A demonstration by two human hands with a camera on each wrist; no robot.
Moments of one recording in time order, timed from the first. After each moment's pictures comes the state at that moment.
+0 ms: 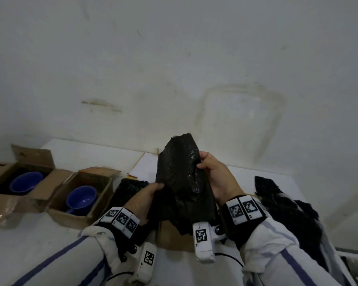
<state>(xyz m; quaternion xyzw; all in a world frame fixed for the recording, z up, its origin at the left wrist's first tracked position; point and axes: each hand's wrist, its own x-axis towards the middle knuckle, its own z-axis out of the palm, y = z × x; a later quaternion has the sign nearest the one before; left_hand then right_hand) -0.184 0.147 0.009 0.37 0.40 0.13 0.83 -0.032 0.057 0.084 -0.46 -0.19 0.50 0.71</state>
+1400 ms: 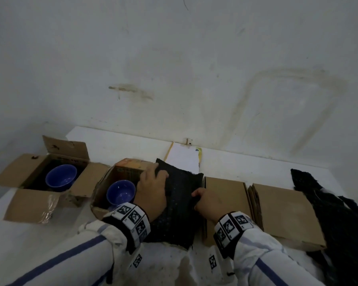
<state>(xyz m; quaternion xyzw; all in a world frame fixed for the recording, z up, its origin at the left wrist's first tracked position) -0.267 0.240 -0.028 0.89 0.38 0.15 0.20 -0.116 0.142 -0.038 -0.86 -0.35 0.34 0.18</state>
